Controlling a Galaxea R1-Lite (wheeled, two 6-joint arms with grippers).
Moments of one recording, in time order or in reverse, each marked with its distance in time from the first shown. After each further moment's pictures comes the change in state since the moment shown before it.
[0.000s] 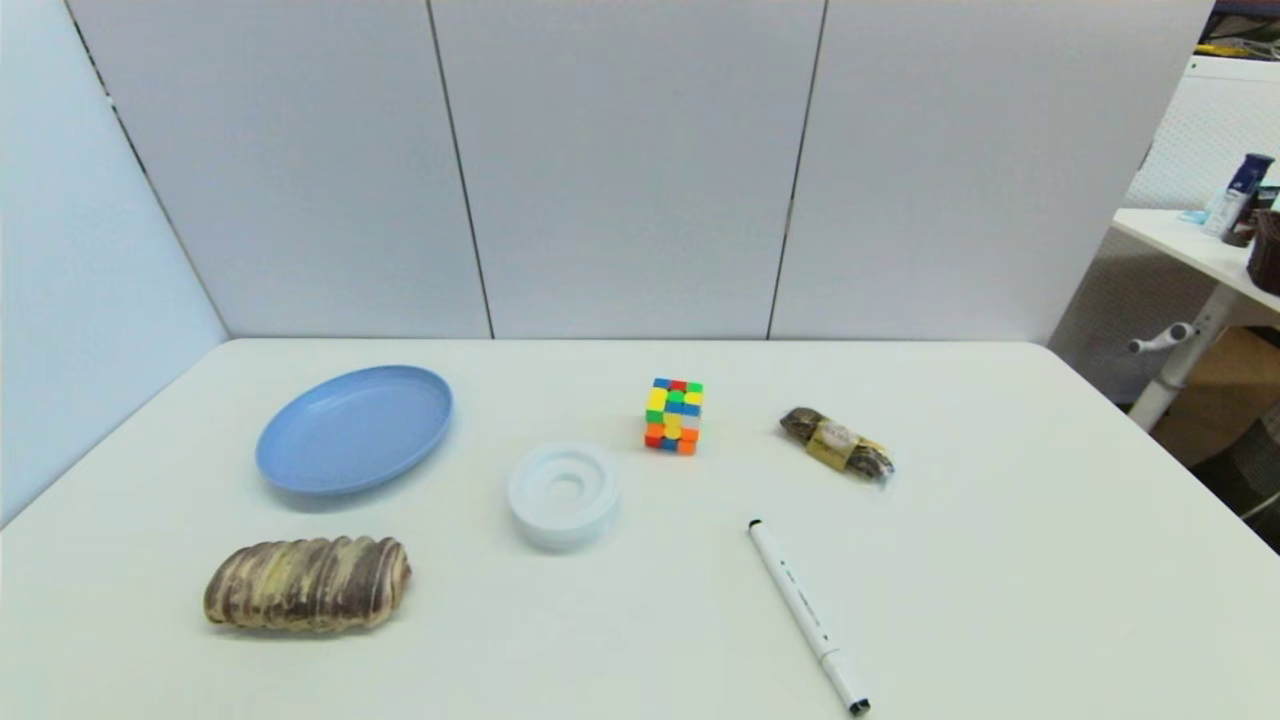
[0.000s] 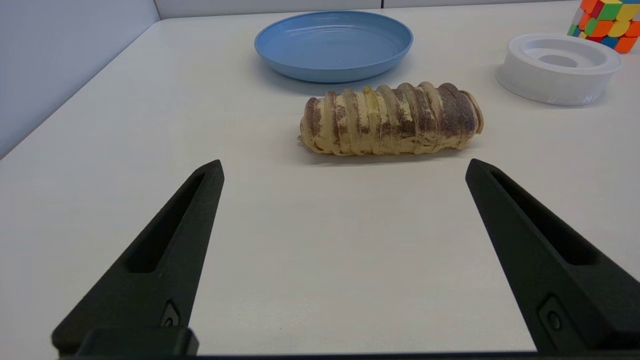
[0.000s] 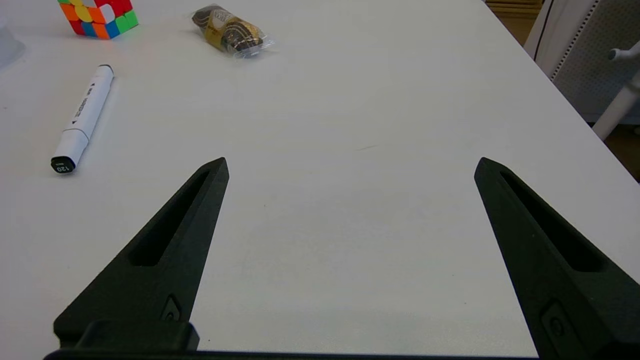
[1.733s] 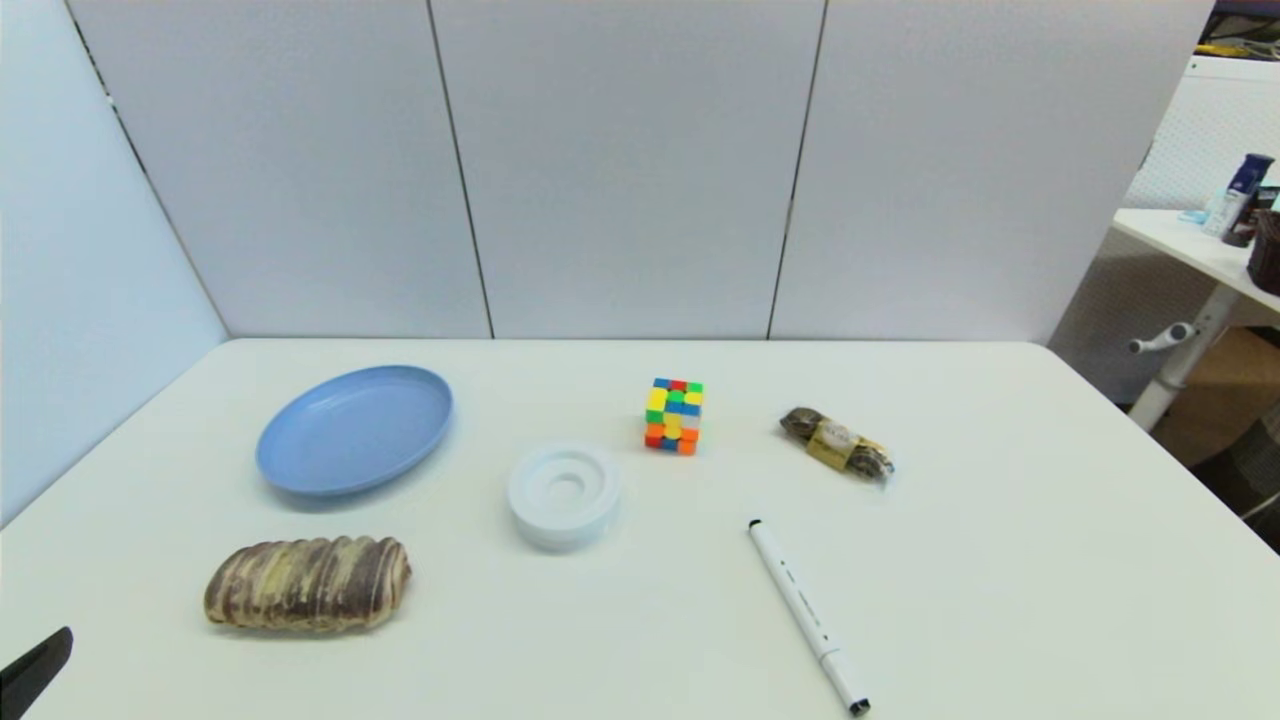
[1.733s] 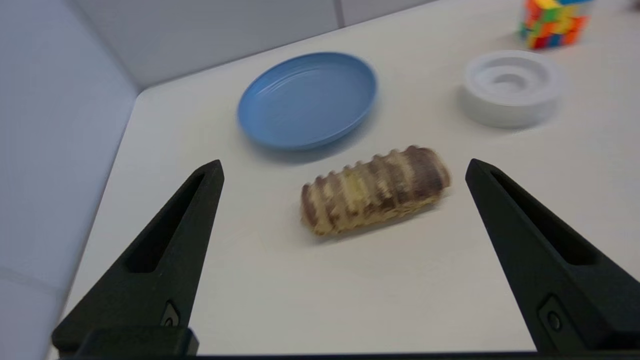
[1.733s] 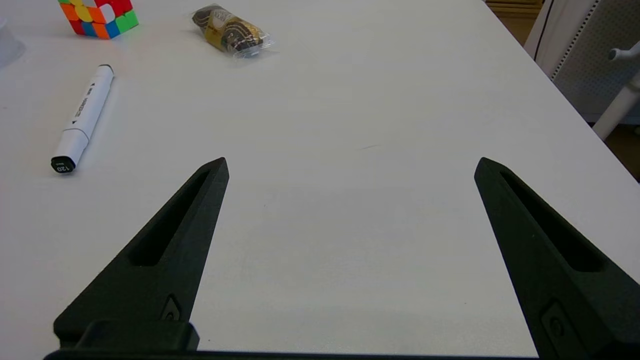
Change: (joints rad) left arm -0.092 0.502 -0.533 0.185 -0.079 0.223; right arm 0.000 0.000 0.000 0.000 0.000 0.000
